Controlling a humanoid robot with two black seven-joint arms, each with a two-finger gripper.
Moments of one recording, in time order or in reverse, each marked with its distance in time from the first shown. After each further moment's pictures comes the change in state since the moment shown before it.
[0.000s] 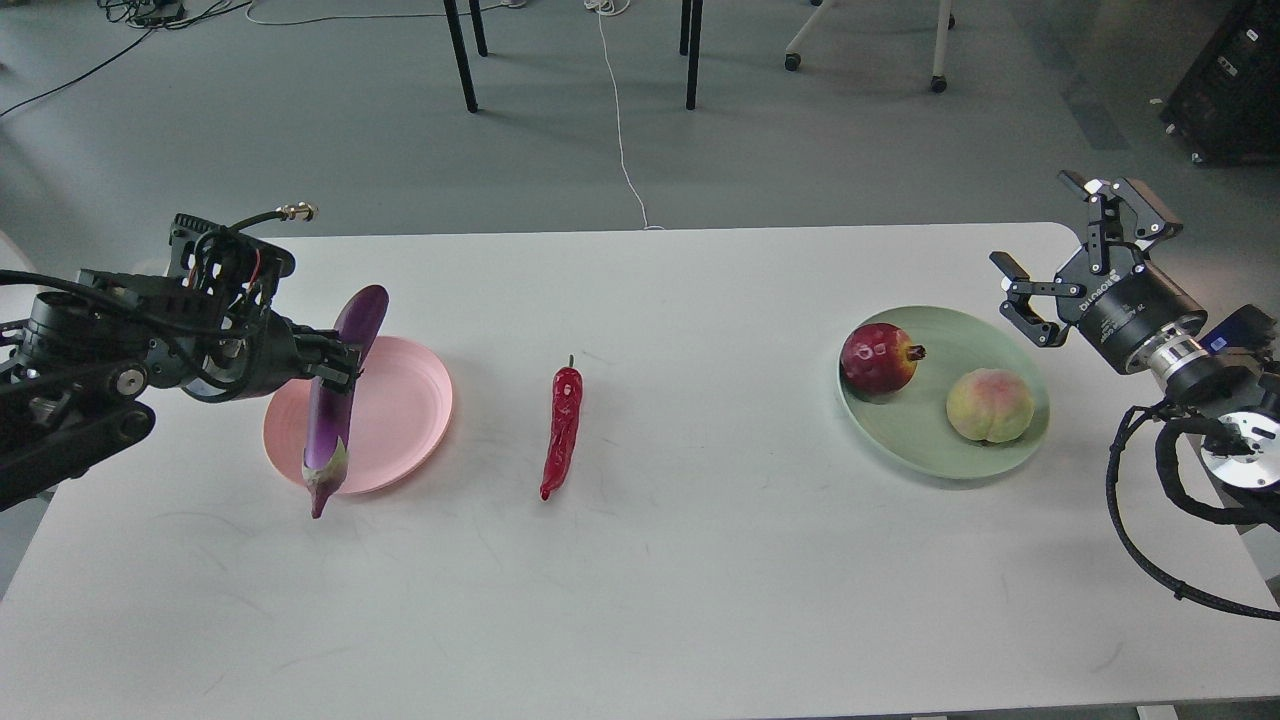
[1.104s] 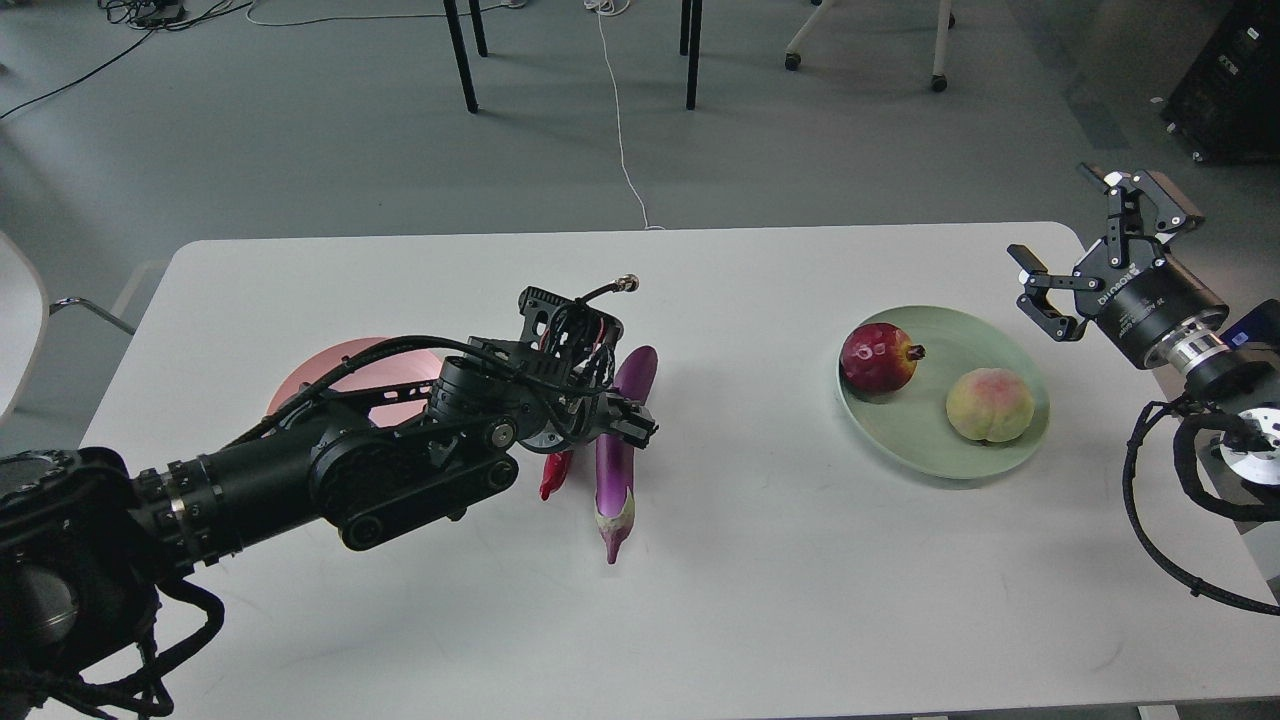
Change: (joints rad) left arm -0.040 -0.727 -0.055 0.230 -0.095 0.000 0.271; right arm 0.004 -0.028 0.005 0.003 0.002 0.000 0.000
